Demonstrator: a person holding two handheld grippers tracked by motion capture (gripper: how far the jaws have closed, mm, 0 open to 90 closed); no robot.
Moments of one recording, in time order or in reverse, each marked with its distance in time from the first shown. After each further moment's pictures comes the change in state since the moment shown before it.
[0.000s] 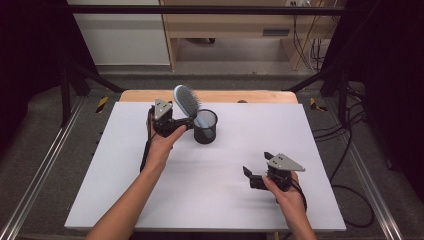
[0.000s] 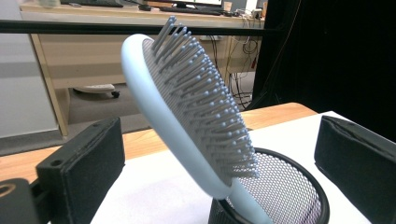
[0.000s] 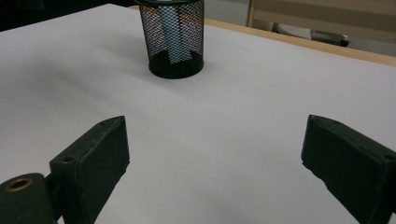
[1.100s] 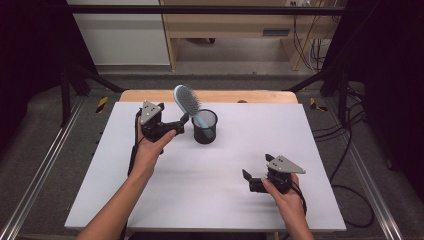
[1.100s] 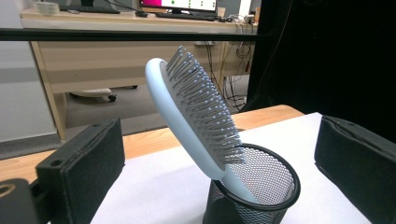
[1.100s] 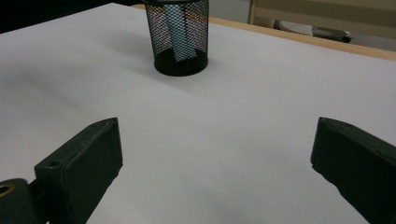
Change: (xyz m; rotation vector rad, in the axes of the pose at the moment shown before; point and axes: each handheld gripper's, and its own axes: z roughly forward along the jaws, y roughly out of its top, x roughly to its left) left arm 0.004 0.015 -0.036 -0.010 -0.038 0.014; right arm 0.006 0.000 -0.007 0.006 0.006 0.016
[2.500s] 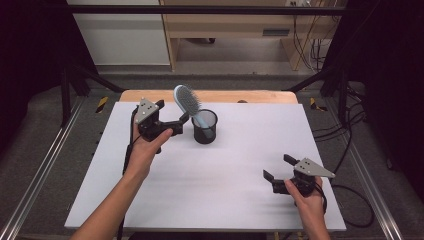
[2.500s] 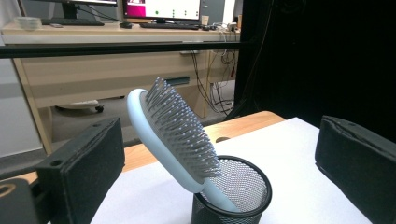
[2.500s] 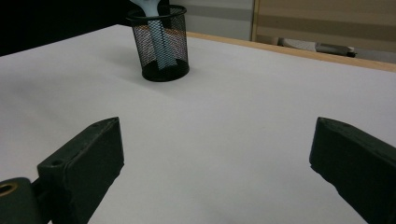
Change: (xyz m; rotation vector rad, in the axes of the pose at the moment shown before) left arm -0.007 0.022 -0.017 -0.028 -0.060 0.021; right arm -0.052 -0.020 -0.033 -0.086 0.051 0.014
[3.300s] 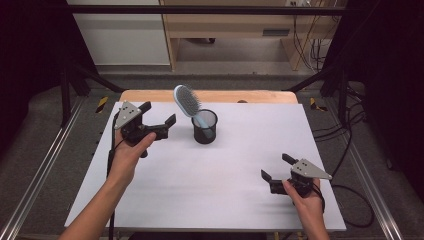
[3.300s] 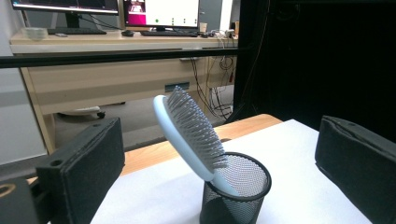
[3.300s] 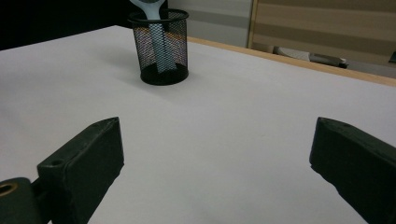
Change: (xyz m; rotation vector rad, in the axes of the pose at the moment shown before) left arm 0.016 0.006 -0.041 -0.023 -0.002 0.016; right arm 0.006 0.001 0.003 -0.023 -0.019 -0.047
